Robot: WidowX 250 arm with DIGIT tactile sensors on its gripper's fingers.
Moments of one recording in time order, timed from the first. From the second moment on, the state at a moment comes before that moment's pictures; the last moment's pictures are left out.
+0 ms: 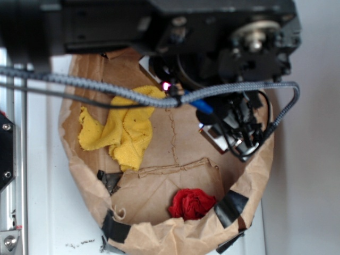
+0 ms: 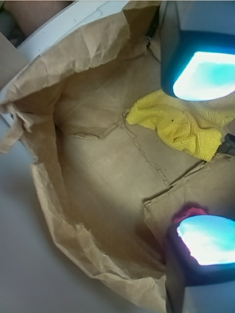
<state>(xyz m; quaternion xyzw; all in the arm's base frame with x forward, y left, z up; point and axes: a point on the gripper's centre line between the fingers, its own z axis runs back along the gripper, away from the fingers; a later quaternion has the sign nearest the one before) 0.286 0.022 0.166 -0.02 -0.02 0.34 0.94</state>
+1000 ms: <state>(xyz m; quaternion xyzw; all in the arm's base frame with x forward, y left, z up) 0.277 0.007 0.102 0.03 0.04 0.51 0.86</state>
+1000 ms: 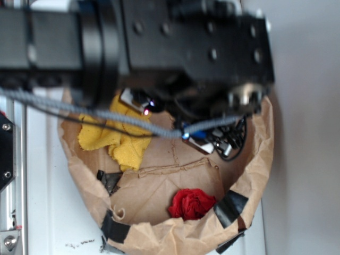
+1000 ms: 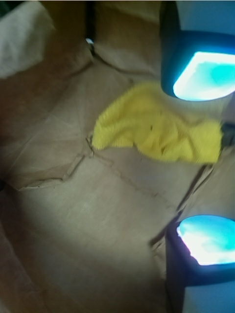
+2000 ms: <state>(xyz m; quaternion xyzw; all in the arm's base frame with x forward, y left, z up) 0.295 -0.027 0.058 0.04 -0.04 0.62 0.79</state>
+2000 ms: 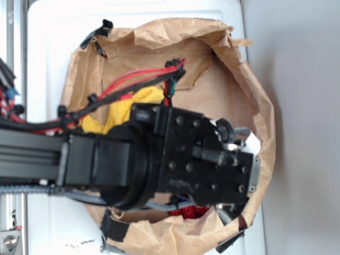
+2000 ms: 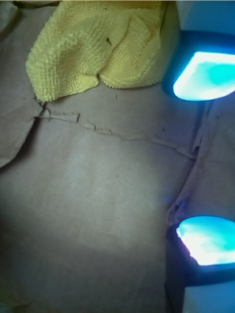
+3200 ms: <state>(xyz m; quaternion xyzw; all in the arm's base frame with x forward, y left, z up) 0.283 -0.045 0.066 -0.02 -0.03 0.77 0.64</state>
